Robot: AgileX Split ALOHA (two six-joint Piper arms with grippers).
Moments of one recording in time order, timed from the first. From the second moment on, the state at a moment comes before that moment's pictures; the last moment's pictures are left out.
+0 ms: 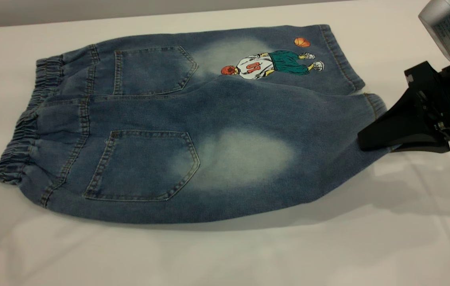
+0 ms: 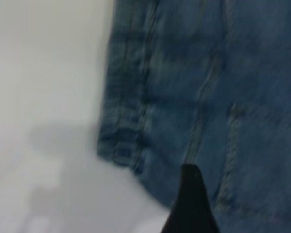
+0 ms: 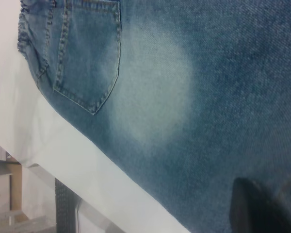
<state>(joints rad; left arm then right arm) -0.05 1.25 -0.61 -0.18 0.47 -0.12 -0.02 1.97 -0.57 1.59 0.85 -1.57</state>
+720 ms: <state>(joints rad) -0.05 1.65 -0.60 -0.07 0.33 -0.15 -0.02 1.97 -0.57 1.57 0.85 -1.57</state>
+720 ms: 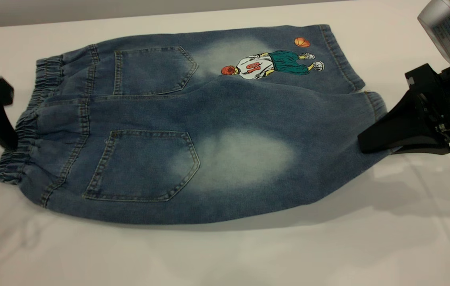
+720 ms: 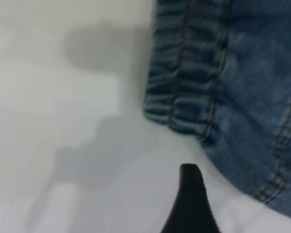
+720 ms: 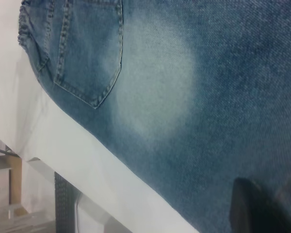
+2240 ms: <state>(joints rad) 0.11 1.90 -0.61 -0.12 0.10 -0.09 -0.02 1.97 -0.57 1.57 0.88 -1.57</state>
